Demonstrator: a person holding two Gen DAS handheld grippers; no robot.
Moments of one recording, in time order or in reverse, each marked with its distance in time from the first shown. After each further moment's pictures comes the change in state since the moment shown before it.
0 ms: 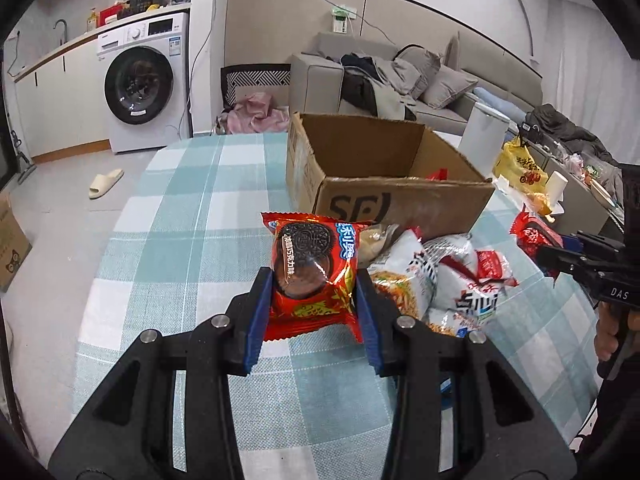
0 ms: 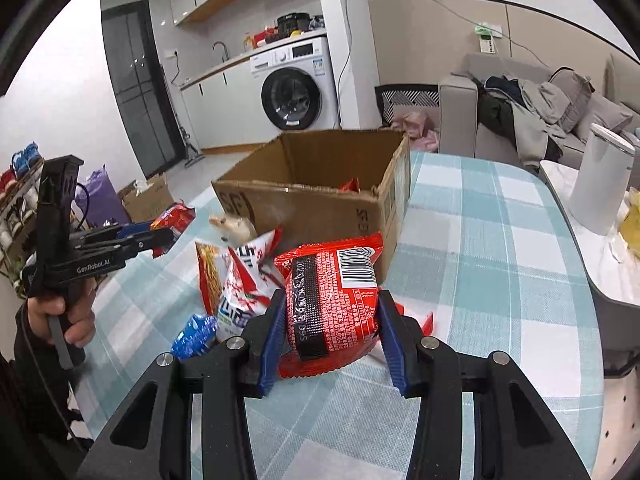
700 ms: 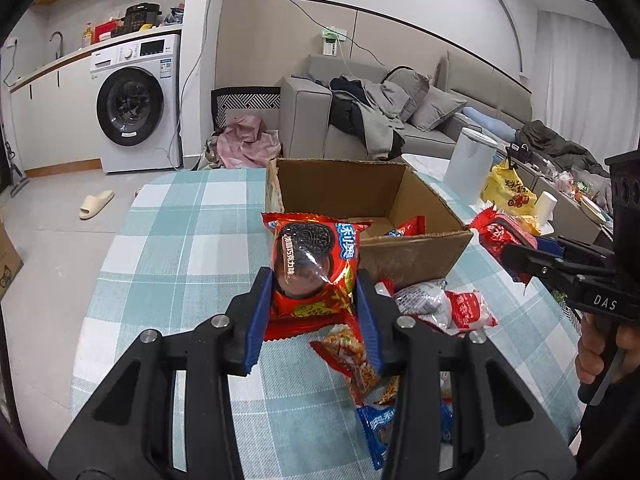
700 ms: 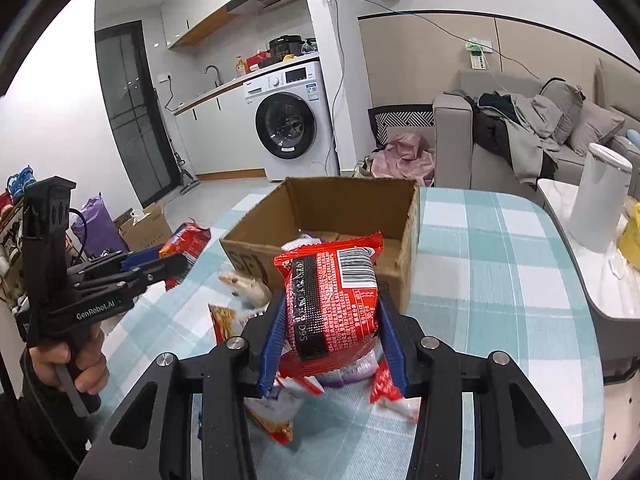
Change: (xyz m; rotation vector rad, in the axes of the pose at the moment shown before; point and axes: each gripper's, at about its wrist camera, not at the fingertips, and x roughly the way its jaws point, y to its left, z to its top) left arm -0.012 -0.026 0.036 0.001 -0.079 -0.033; right arm 0.004 0.024 0.047 0.020 -0.073 -0.023
